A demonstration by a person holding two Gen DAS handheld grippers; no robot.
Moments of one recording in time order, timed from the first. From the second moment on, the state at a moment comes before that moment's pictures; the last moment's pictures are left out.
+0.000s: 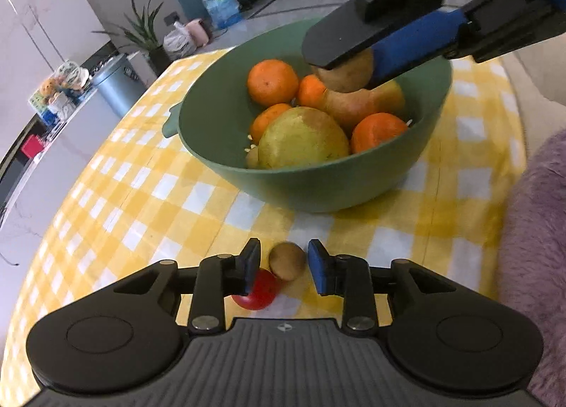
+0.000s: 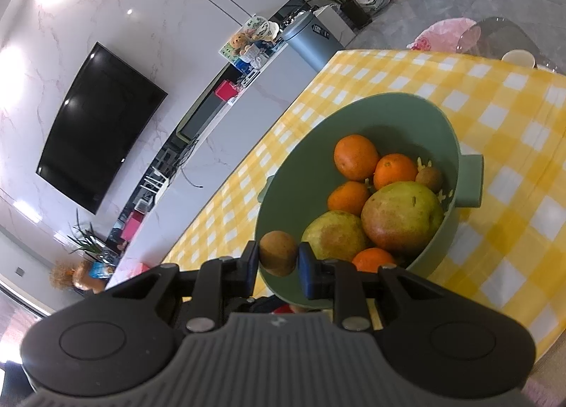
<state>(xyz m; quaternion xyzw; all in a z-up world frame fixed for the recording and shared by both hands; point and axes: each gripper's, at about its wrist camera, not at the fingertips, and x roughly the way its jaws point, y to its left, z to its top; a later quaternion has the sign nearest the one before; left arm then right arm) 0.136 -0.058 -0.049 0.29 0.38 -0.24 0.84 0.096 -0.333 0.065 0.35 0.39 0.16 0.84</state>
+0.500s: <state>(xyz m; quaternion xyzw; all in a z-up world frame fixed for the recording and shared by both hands) 0.116 -0.035 -0.021 0.18 0.35 -0.22 0.89 0.095 -0.334 0.064 0.35 0.38 0.16 0.84</state>
